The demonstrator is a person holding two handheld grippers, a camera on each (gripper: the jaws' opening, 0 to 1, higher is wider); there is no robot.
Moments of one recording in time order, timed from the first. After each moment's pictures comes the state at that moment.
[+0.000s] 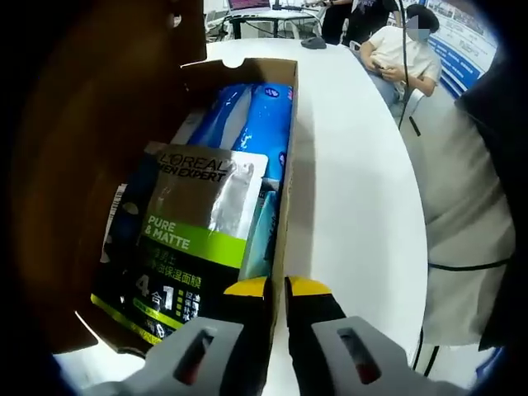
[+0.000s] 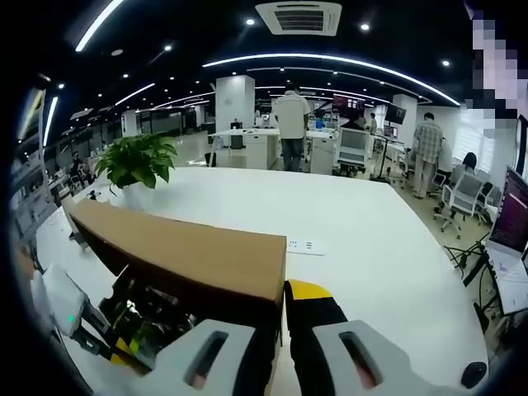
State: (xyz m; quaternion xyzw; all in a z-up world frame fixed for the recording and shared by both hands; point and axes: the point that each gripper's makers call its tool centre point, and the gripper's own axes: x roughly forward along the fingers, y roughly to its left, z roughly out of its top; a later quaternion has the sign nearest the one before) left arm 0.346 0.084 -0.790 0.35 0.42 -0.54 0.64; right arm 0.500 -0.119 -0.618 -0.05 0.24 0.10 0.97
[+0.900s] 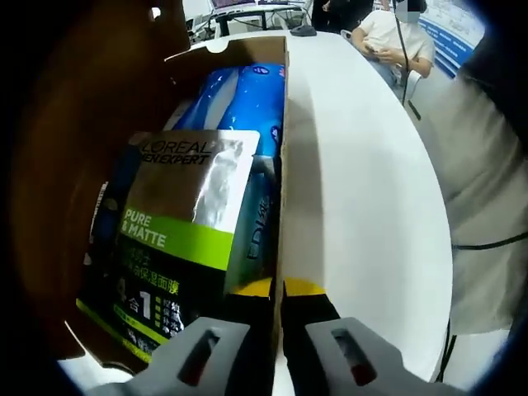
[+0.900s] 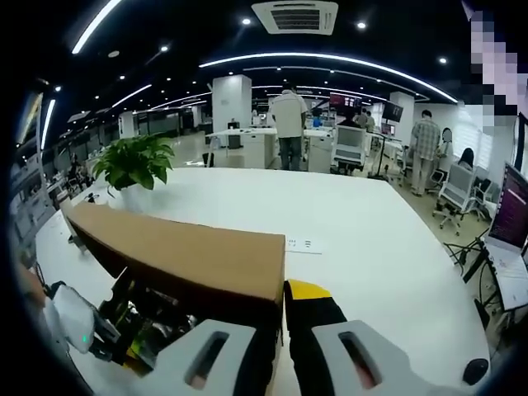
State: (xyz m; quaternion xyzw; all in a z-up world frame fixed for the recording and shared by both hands) left arm 0.350 0.086 -0.817 0.38 0.39 -0.54 0.64; right arm 0.505 -0.120 -0.618 -0.04 0.24 0.09 0.96
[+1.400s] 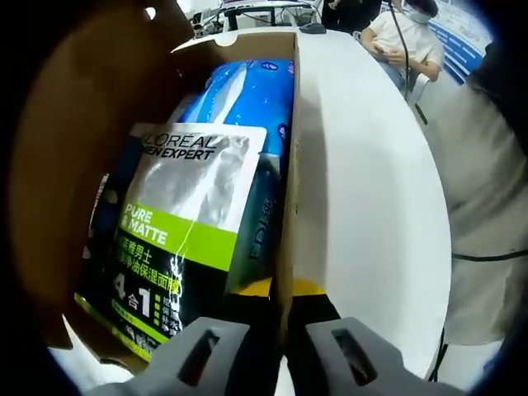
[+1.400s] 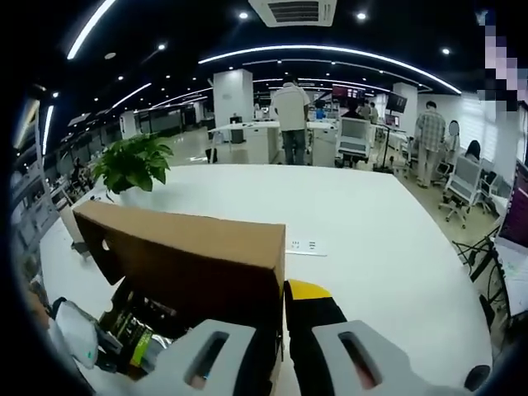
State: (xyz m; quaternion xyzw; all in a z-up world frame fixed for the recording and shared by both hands) left arm 0.352 0.086 -0.817 0.37 0.42 -0.52 0.64; right arm 0.534 -0.119 -0.620 -0.03 0.28 0.11 0.95
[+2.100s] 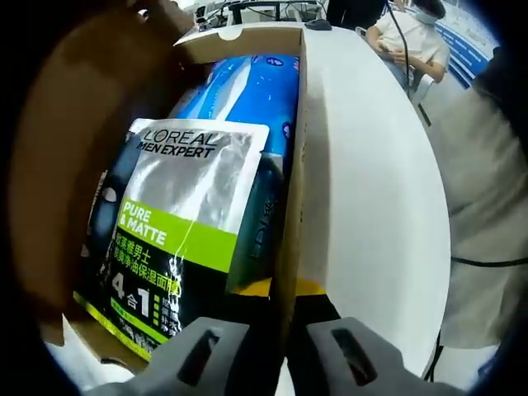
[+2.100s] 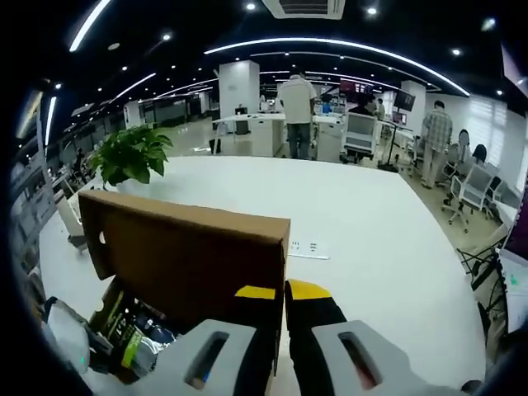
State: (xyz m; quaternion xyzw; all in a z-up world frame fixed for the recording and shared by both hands) left arm 0.352 0.086 -0.816 0.37 0.43 -0.51 0.64; right arm 0.557 -0.116 -0.629 -0.05 0.28 0.11 0.95
